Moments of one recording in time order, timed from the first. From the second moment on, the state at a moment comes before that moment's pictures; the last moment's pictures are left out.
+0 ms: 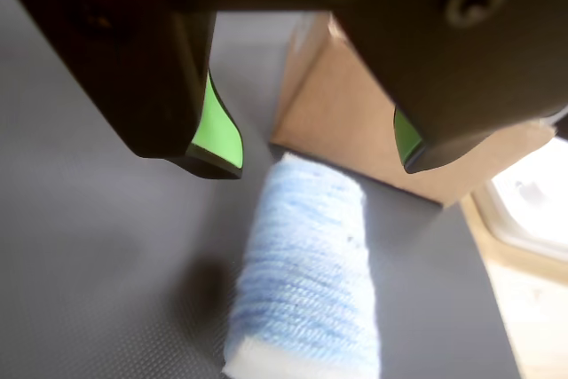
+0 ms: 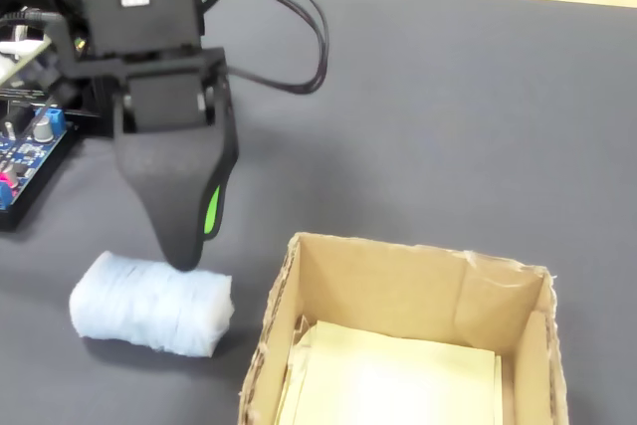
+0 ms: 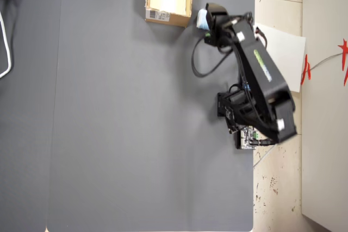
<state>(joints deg) 69.7 104.6 127.0 42.0 76.1</state>
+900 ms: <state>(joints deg) 75.2 96.5 131.4 24.4 83.3</state>
